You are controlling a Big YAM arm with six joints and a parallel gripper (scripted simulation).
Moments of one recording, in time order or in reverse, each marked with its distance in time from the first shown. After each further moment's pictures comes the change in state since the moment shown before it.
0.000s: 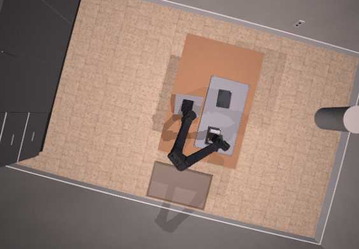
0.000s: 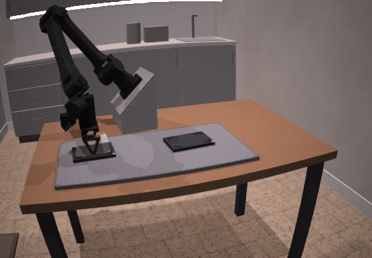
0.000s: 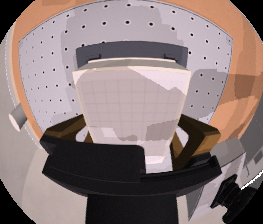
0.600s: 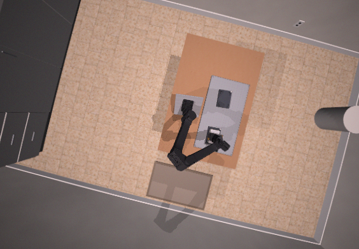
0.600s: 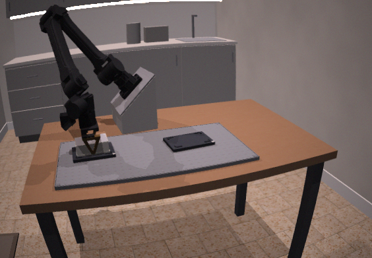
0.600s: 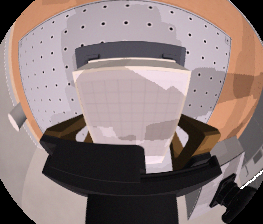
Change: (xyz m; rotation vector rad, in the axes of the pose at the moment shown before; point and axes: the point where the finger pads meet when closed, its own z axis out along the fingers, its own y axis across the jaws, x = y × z) arm 0.000 -0.002 -0.002 0.008 0.005 -0.006
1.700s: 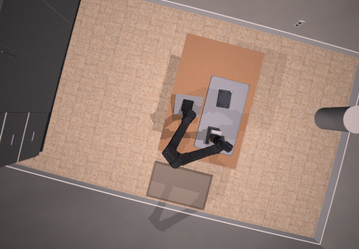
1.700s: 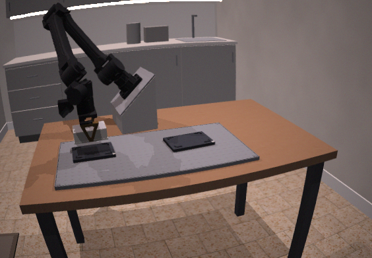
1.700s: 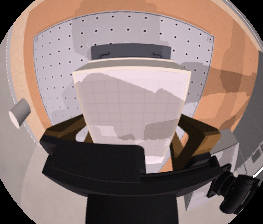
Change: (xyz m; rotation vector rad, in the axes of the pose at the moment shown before) arm -0.001 -0.001 -0.049 0.003 -0.002 -0.011
